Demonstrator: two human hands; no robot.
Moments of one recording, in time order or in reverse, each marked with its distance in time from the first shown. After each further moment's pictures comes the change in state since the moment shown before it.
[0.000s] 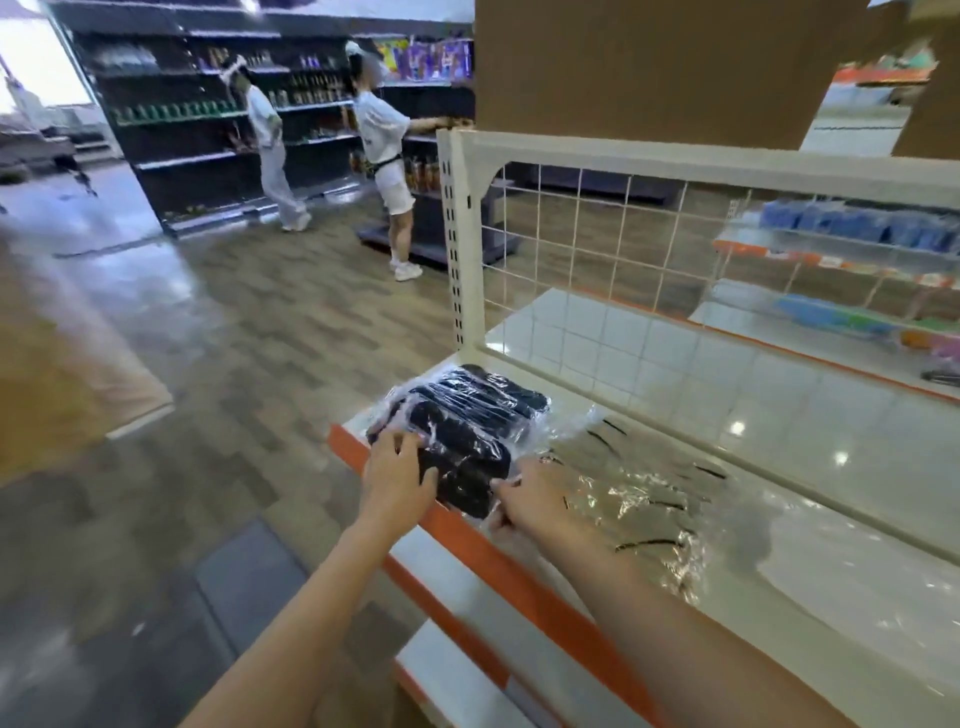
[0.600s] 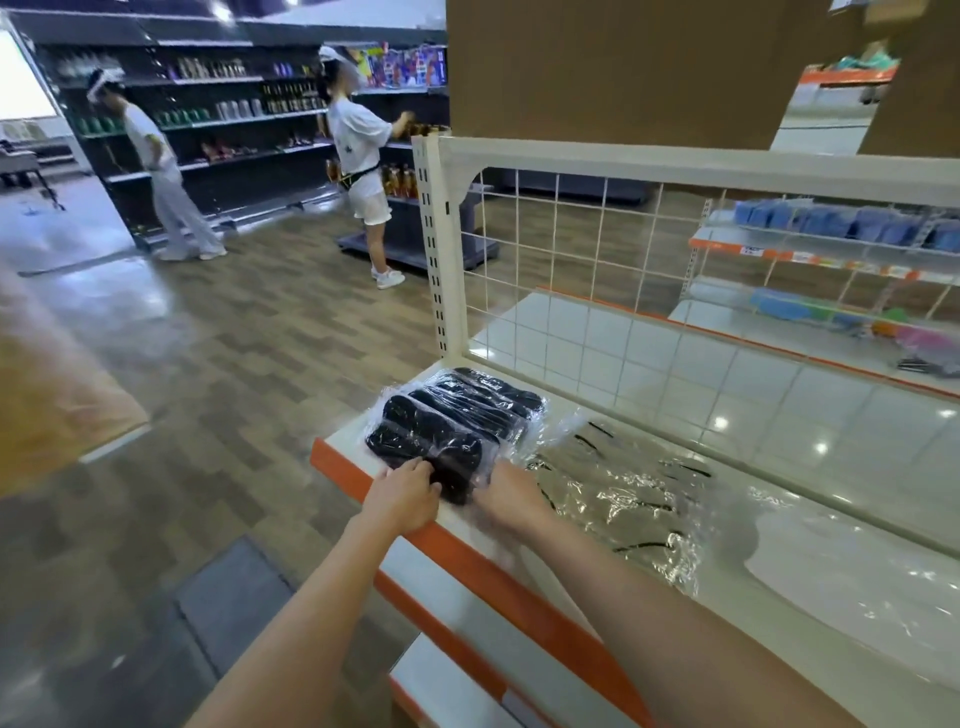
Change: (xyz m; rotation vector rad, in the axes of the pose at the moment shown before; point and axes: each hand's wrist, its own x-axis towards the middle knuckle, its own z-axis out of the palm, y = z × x) left_hand 0.023 0.008 0.014 0.279 -0.414 0.089; right_hand 0.019 -0.014 0.005 -0.370 -0.028 -0.028
